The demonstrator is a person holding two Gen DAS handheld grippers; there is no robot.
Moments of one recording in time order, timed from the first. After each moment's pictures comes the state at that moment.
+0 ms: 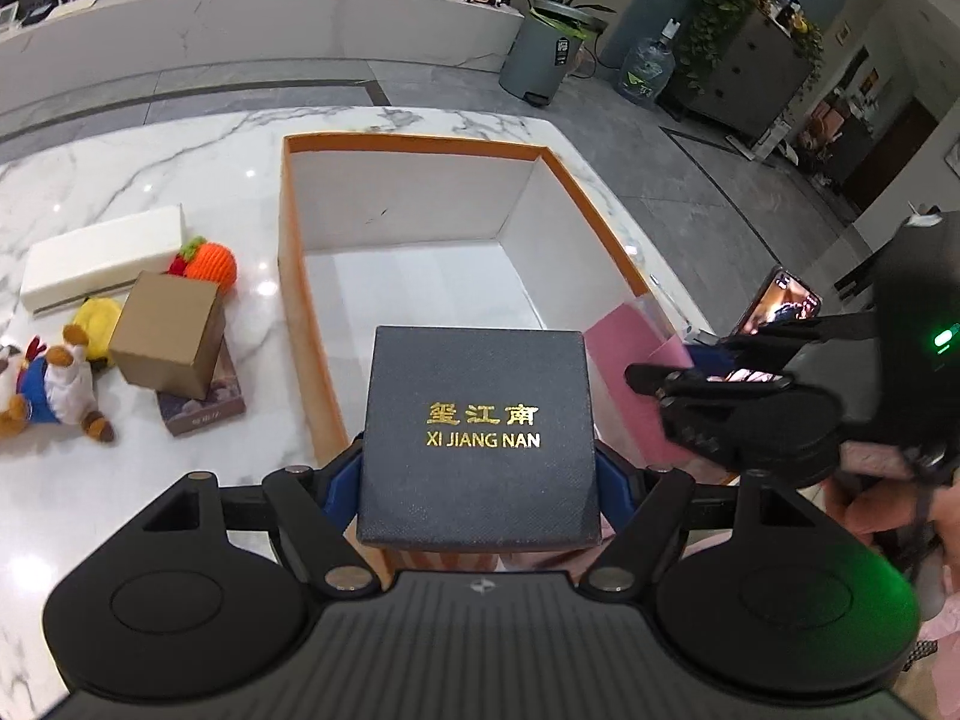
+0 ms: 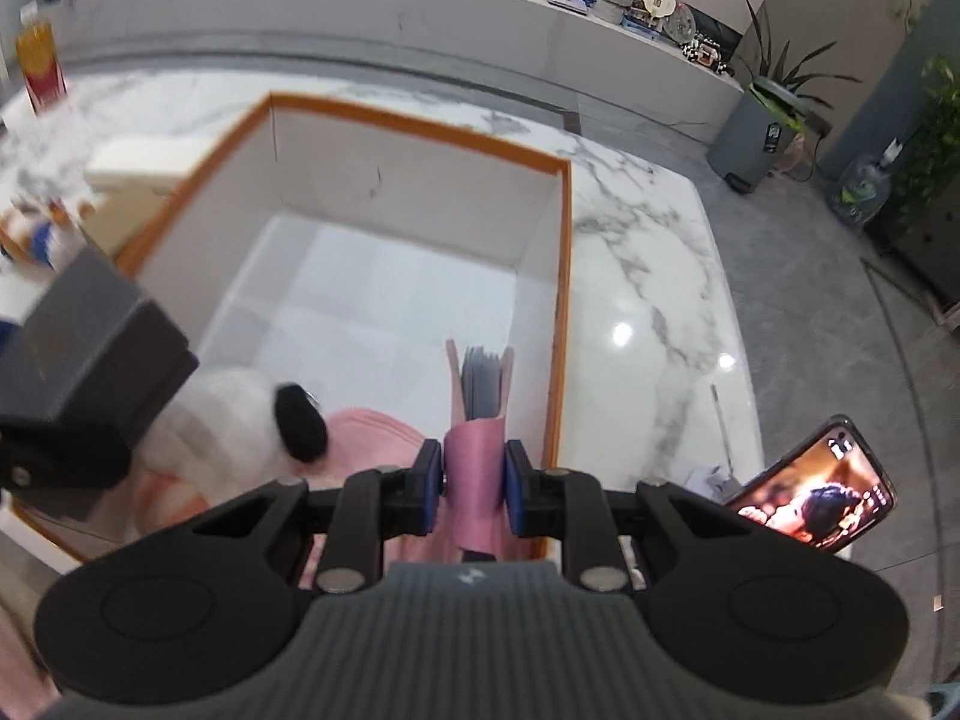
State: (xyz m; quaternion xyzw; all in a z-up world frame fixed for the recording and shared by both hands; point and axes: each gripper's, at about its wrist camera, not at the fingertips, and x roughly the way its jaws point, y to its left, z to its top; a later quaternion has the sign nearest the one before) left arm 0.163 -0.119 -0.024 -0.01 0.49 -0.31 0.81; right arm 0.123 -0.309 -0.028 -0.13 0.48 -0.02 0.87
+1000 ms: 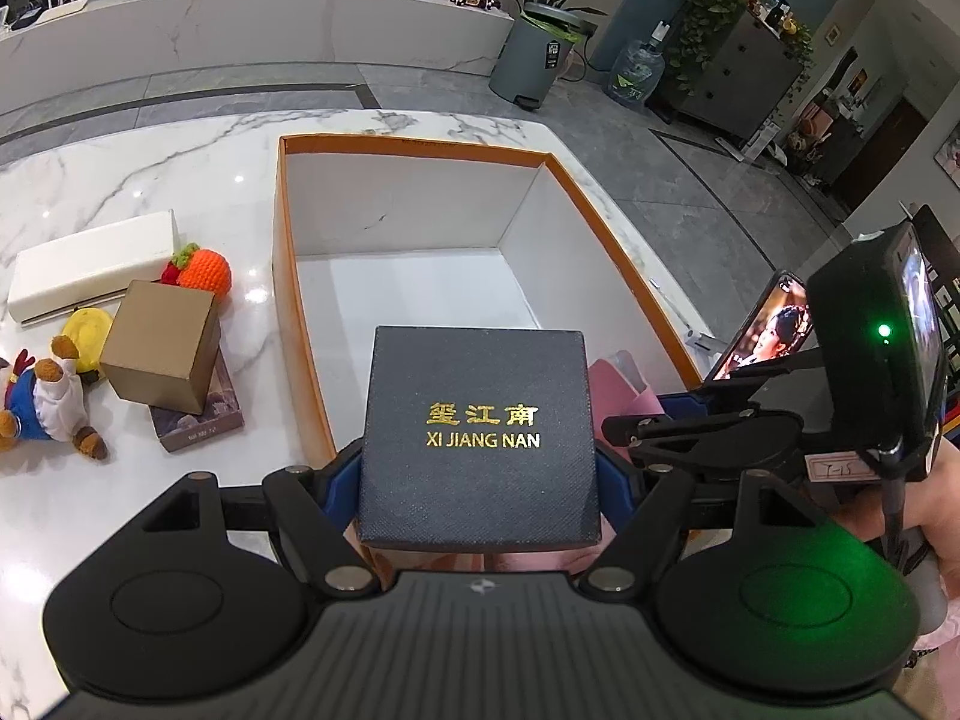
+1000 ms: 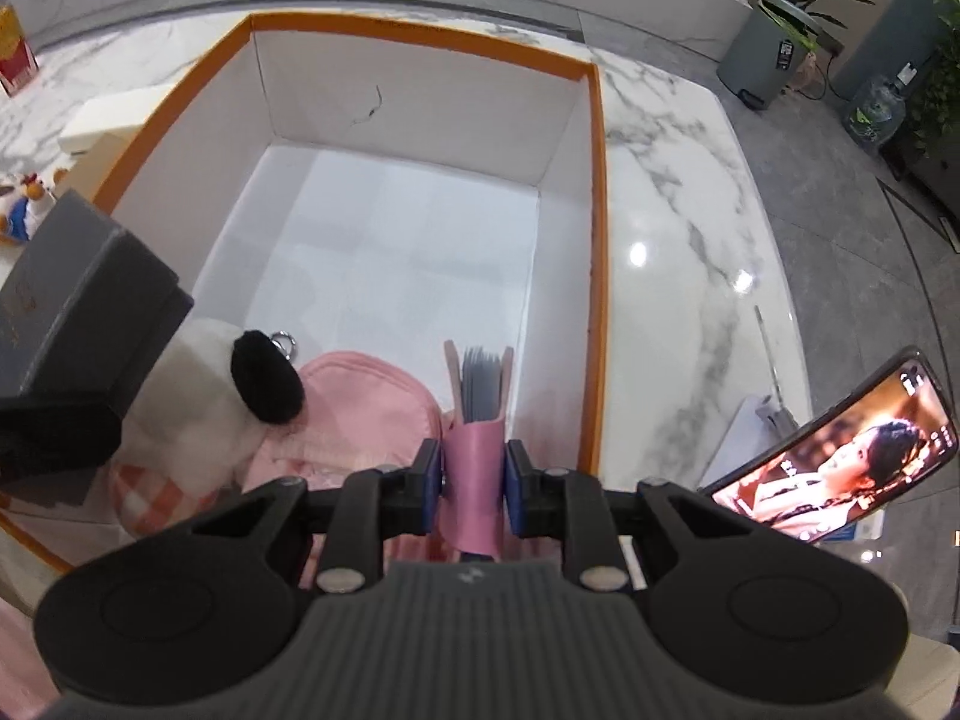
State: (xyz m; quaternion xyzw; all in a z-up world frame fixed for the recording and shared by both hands) left arm 0.172 -0.110 -0.031 -0.01 0.49 -0.33 0.81; right arm 0.138 -0.309 -0.053 -0.08 0.56 -0.03 0.83
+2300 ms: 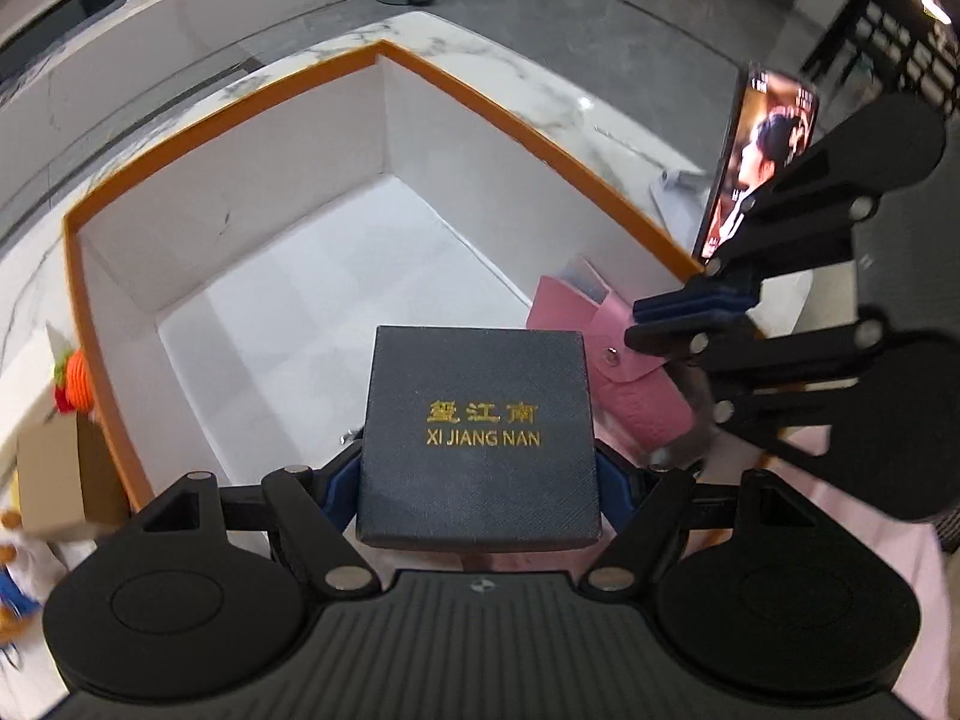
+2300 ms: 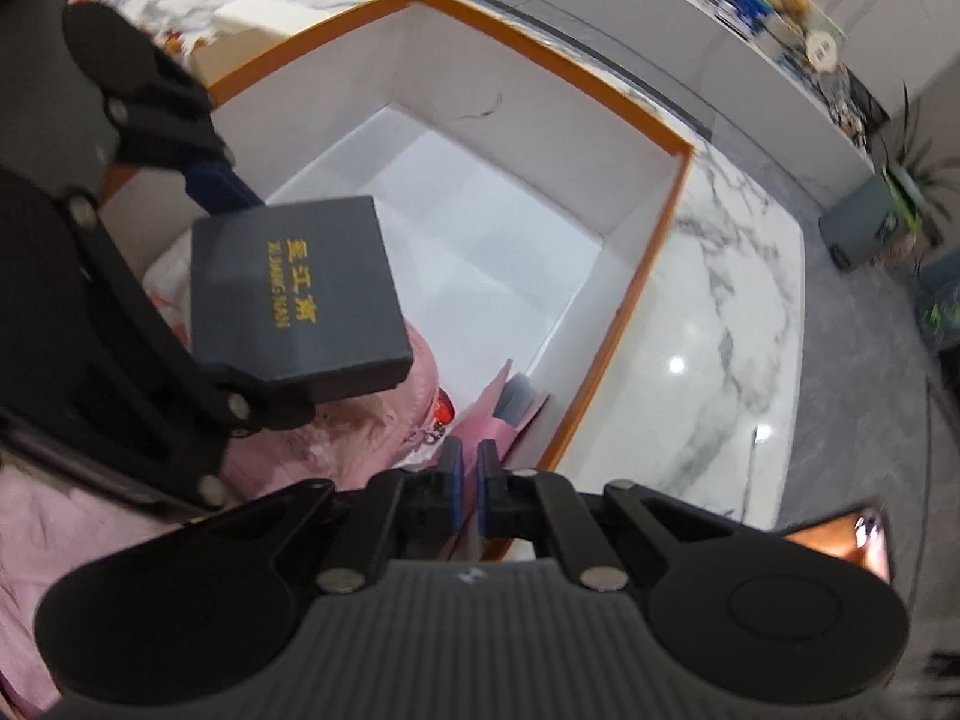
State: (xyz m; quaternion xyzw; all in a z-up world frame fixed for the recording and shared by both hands) left arm 0.175 -0.223 -0.069 0.21 0.50 -0.38 0.75; right arm 0.117 -0.332 -0.042 -0.22 0.52 0.11 0.82
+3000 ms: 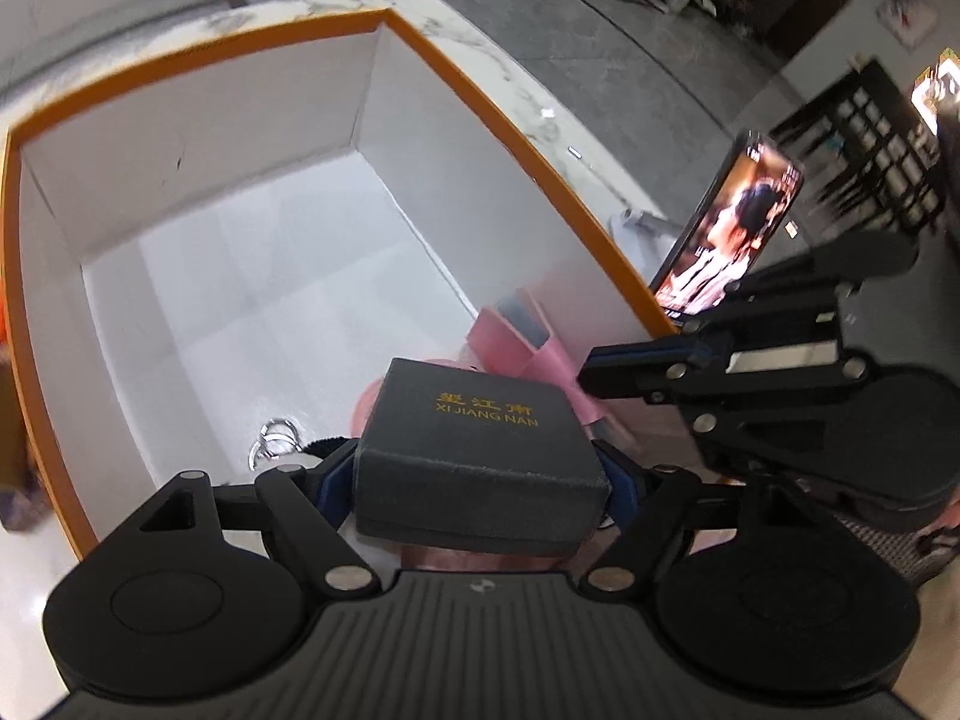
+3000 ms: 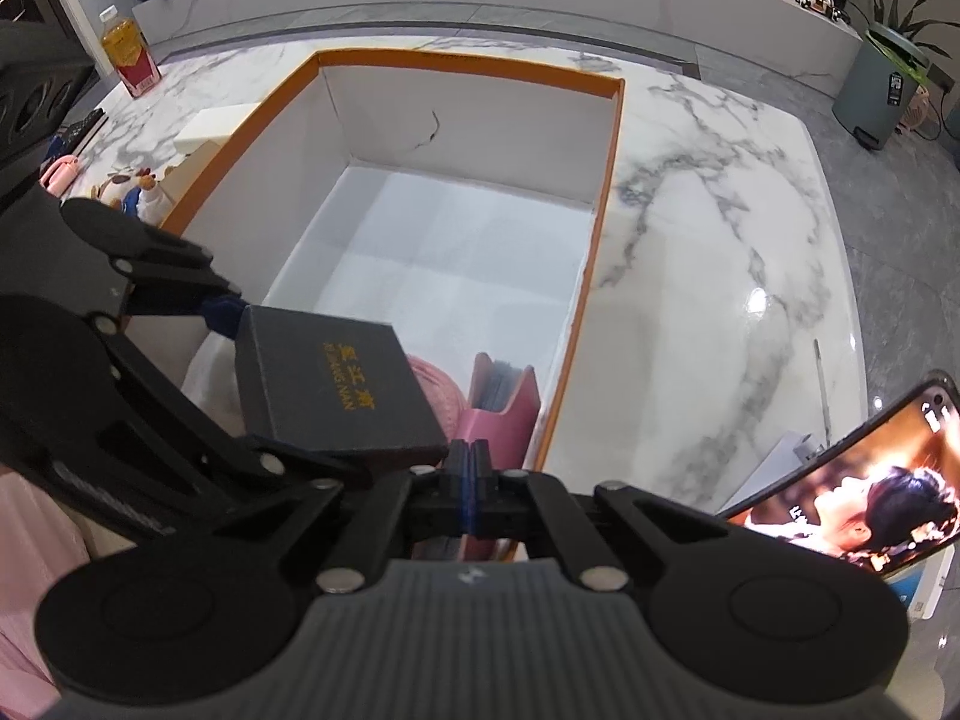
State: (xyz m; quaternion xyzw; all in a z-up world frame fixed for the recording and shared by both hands) left arm 0.204 -0.213 -0.080 0.07 0.57 -0.41 0.71; right arm 0.123 -0.372 -0.040 -0.04 0.53 0.12 0.84
